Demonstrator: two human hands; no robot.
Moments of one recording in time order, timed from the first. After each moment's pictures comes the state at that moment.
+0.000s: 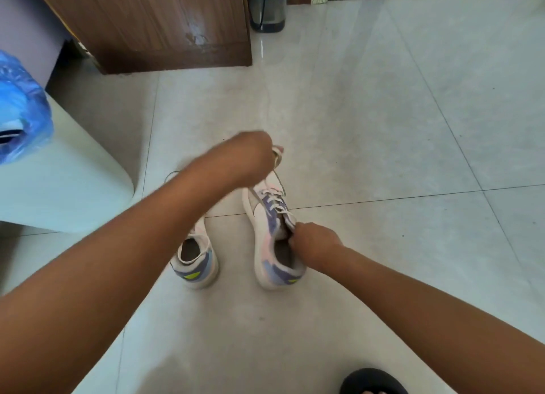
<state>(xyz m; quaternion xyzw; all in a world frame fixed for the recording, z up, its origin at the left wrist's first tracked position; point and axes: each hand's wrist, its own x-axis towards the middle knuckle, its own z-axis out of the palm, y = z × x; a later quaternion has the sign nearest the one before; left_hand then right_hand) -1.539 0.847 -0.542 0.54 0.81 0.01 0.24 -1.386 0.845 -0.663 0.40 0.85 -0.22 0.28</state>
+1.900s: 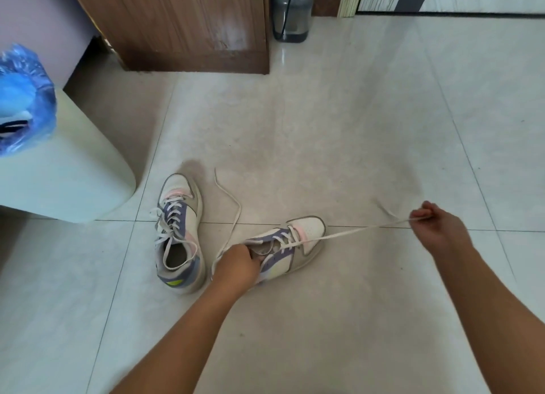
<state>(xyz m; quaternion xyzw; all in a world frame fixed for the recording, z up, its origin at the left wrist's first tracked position) -1.480 0.770 -0.688 0.27 0.89 0.07 0.35 -1.240 1.025 -0.700 0.48 0.03 -0.76 -0.44</state>
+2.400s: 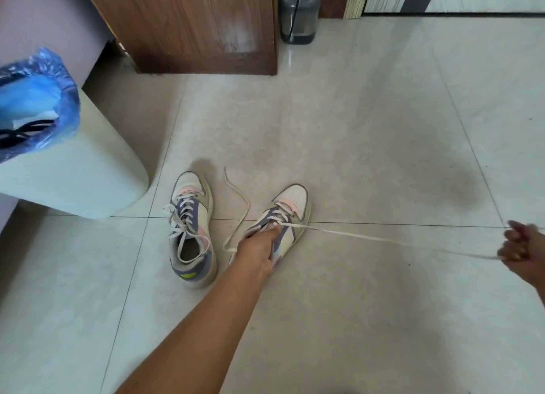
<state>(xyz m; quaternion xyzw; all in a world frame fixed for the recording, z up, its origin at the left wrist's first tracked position) -1.469 0.800 -0.671 -0.22 0.62 0.54 0.53 -1.126 1.049 -0.685 0.62 0.28 -0.68 -0.27</state>
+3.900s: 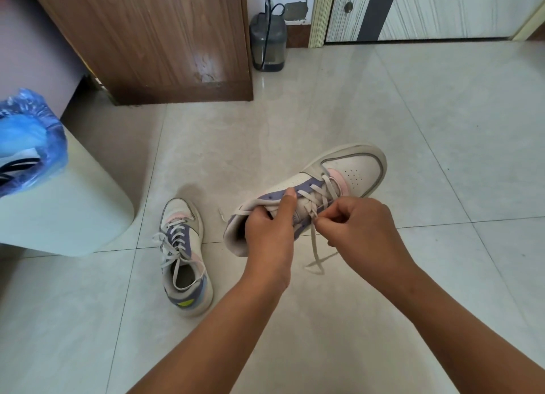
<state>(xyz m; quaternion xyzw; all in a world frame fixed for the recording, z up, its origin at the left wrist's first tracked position) -1.447 0.812 -0.566 0.02 0.62 0.66 0.42 -1.351 0.858 -0.531 0.51 0.75 -0.38 -0.17</state>
